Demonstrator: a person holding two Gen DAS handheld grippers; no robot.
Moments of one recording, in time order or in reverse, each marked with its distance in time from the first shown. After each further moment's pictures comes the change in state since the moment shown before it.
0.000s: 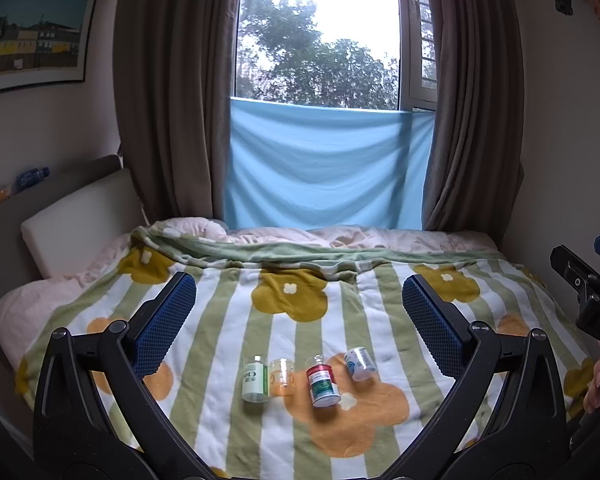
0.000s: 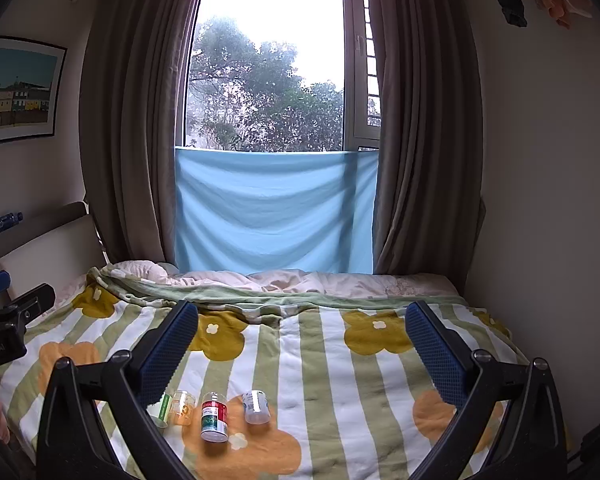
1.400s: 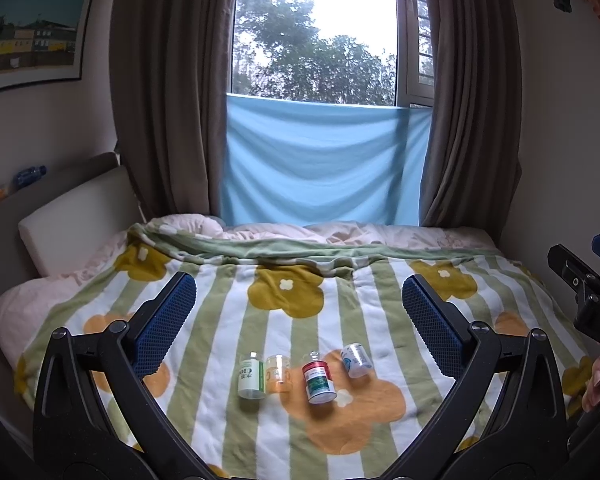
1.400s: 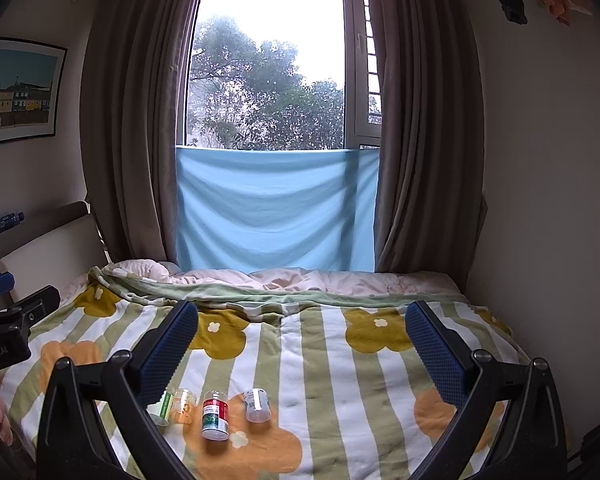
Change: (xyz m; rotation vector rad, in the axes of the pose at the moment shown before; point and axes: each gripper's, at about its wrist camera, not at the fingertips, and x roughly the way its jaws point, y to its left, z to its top) left arm 0.004 -0.007 -0.005 0.007 0.017 -0.004; right arm 0.002 -0.005 0.005 0.007 0.016 0.008
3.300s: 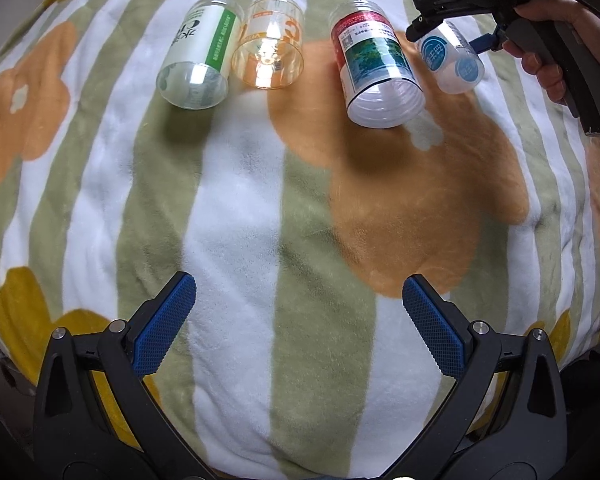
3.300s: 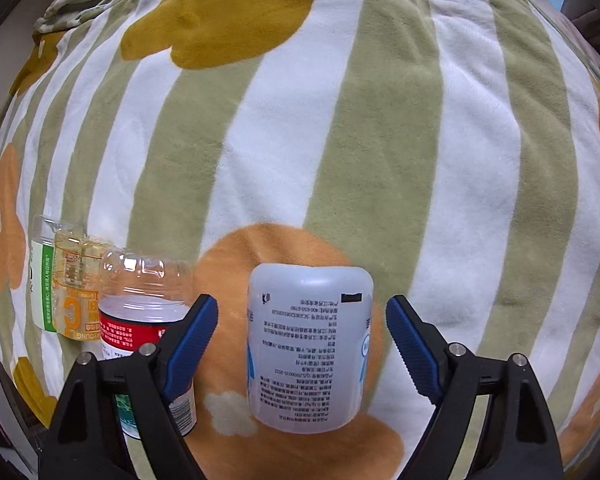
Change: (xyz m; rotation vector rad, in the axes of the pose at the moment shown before) left arm 0.253 0.015 -0.338 -0.102 0.943 0.038; right arm 0.479 0.101 -0.281 -0.157 1.172 0.314
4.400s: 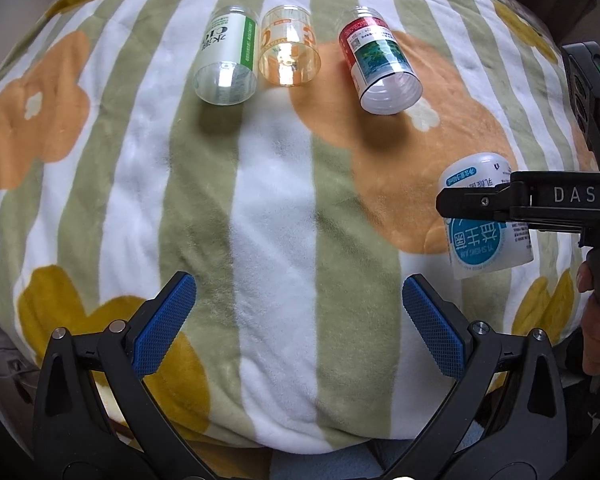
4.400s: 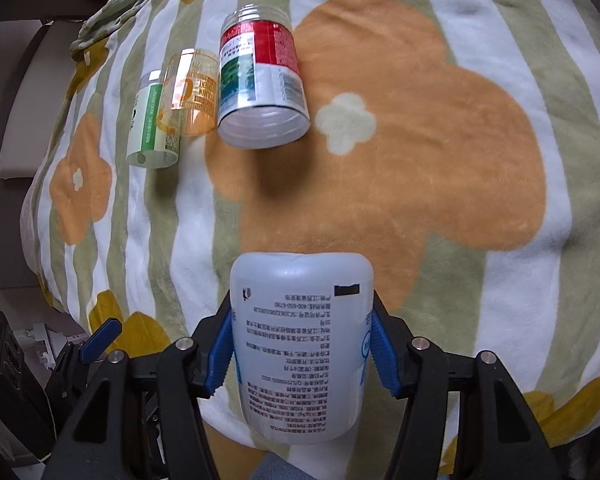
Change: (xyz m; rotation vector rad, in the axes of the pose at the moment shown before) left arm -0.030 0.027 -0.023 0.081 -0.002 0.002; right arm -0.024 0.044 -0.210 0.260 0.047 0.335
